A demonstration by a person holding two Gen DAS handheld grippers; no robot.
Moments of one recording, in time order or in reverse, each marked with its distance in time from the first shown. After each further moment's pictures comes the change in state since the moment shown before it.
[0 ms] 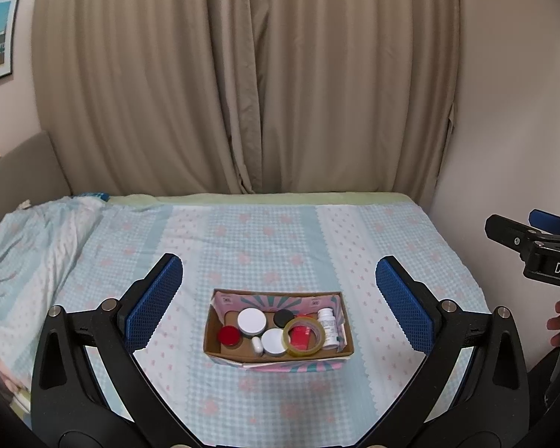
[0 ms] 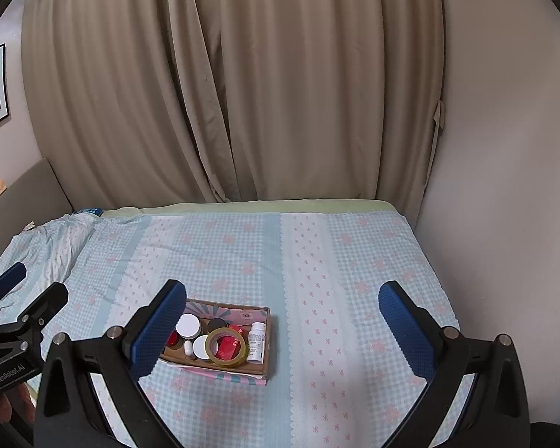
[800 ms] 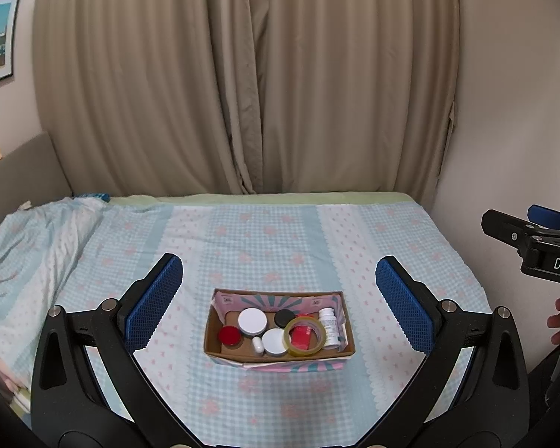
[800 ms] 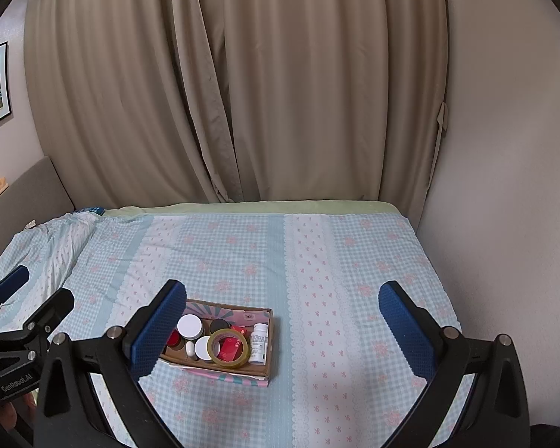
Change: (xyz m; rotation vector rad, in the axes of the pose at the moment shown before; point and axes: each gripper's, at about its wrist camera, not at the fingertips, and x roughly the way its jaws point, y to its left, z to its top) left arm -0.001 -0.002 -0.003 -0.002 -0.007 0.010; right arm 0.003 0.001 0.003 -0.008 0.000 0.006
